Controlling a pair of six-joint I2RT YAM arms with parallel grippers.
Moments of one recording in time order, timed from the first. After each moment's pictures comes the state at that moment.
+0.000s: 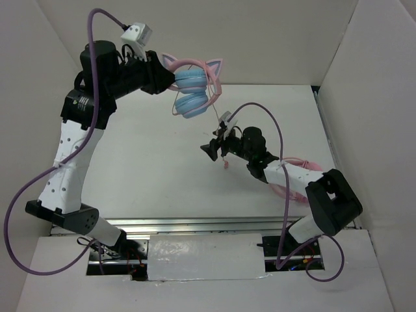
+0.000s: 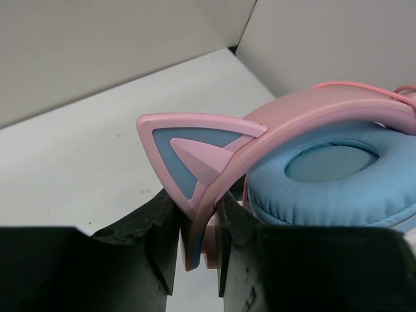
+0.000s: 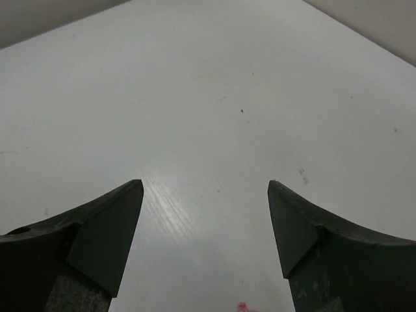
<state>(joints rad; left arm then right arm) -0.34 1.52 2.05 -0.73 0.36 -0.21 0.55 1.45 0.76 0.60 -0.39 -0.03</state>
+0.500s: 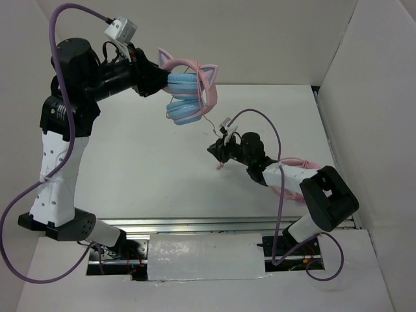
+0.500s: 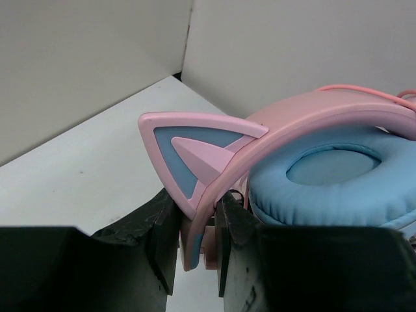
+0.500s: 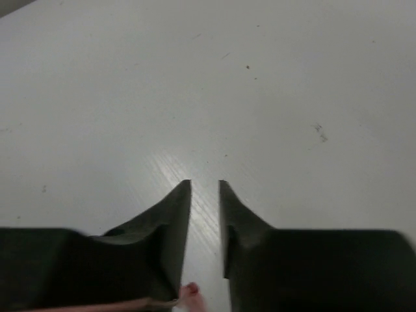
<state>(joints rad) -0.31 1.46 2.17 -0.73 0.58 -0.22 0.55 1.50 0.67 0.63 -0.33 0.01</state>
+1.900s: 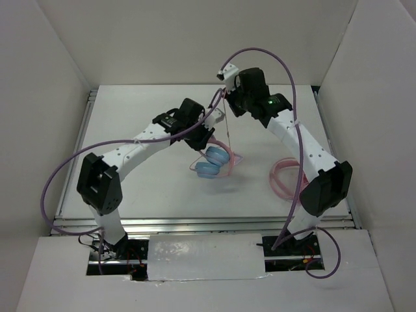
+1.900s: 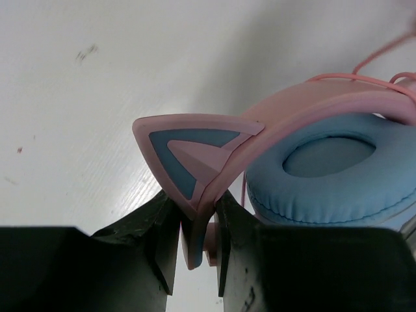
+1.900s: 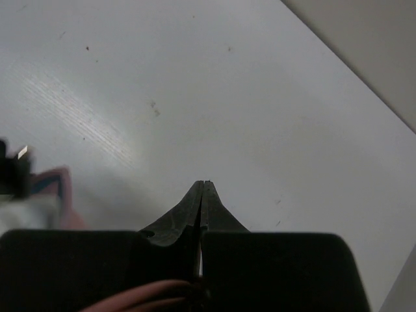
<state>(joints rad) -0.63 1.72 1.52 -0.64 0.20 0.20 0.43 1.67 1.73 -0.58 -0.06 -0.32</state>
